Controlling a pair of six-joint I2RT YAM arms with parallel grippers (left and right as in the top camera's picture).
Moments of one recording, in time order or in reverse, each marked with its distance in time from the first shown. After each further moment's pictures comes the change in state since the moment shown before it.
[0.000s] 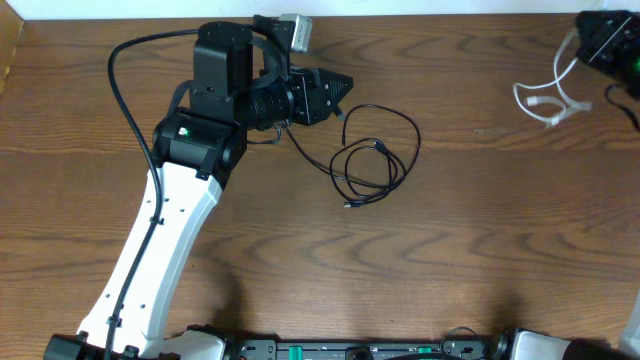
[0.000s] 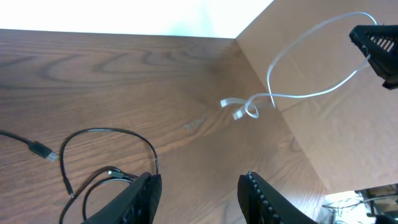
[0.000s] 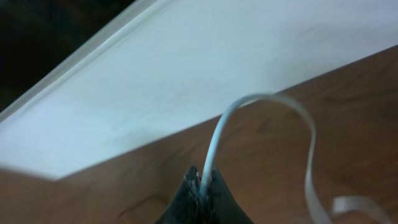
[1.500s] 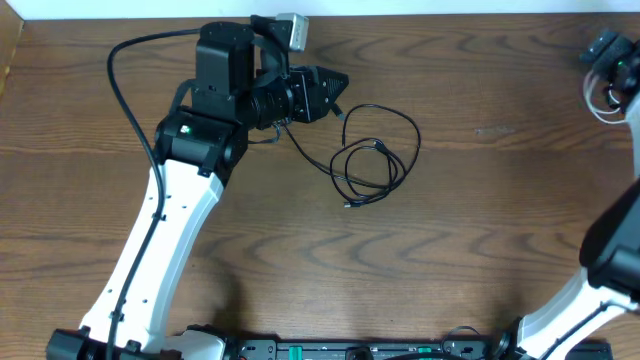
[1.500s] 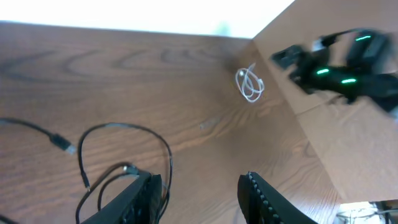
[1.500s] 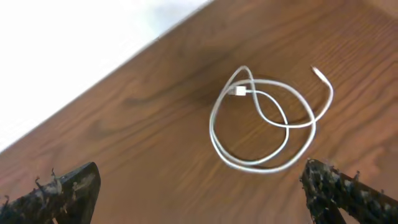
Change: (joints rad) left arm 0.000 0.021 0.000 -0.022 -0.059 0.002; right arm -0.109 0.492 0.005 0.193 0.488 -0.118
